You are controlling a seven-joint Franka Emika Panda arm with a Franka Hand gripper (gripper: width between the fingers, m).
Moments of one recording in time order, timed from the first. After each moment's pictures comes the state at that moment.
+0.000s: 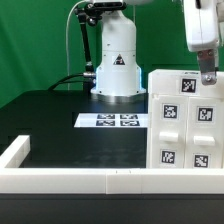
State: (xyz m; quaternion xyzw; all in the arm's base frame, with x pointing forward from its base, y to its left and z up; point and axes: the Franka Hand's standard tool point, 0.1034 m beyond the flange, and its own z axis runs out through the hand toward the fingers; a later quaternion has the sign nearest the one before) arm 0.609 0.102 0.152 -0.57 0.82 0.02 0.10
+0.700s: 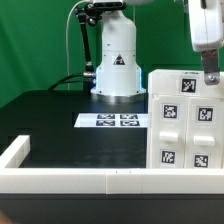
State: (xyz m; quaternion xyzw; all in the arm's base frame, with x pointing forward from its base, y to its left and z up) arm 0.608 0.105 0.152 -0.58 0.81 0.02 0.10
